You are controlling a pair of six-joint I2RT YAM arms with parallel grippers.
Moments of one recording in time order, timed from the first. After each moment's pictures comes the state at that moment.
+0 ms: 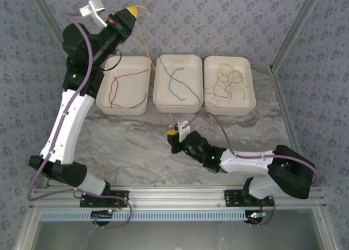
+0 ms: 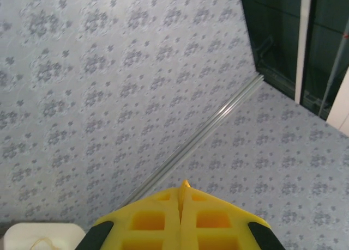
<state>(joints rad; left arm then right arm) -0.34 1.51 1.90 -0.07 0.33 -0.95 1.08 1.34 0.56 0.46 0.27 0.36</state>
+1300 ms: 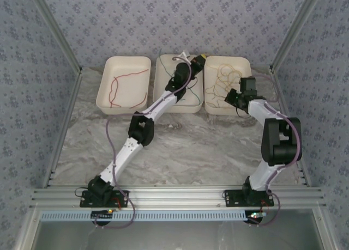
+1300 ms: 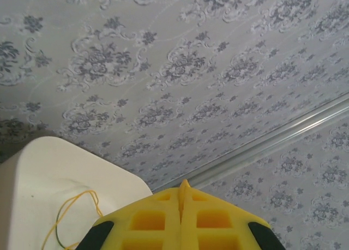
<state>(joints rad) -0.63 2.98 2.84 0.32 0.02 -1.11 0.03 1.73 1.12 -0.19 -0.14 0.51</state>
